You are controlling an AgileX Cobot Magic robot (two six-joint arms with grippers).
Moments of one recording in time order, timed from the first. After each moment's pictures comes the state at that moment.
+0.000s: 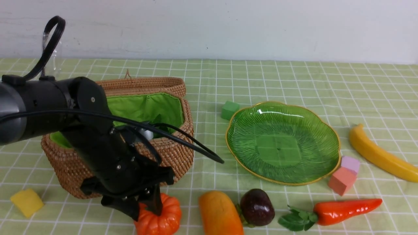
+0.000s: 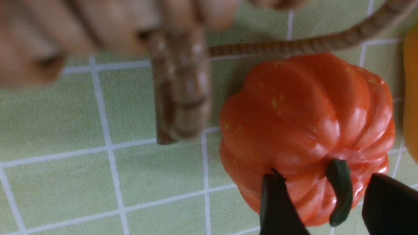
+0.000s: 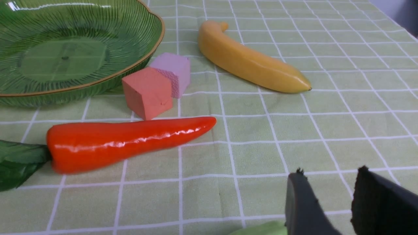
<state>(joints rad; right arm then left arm) -0.15 -0.01 0.02 0.02 0.40 -0.08 -0.33 1.68 -1.08 -0.37 0.91 -0.11</state>
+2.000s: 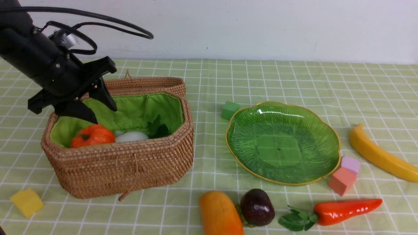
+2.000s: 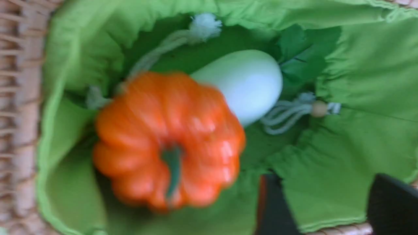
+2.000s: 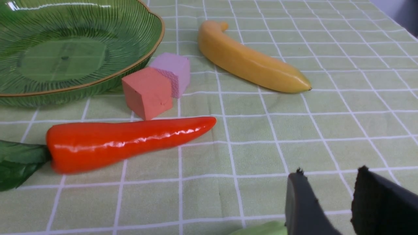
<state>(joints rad) -0.15 -0.01 0.02 0.02 0.40 -0.08 -0.01 1.74 -1.52 -0.43 1.07 -0.25</state>
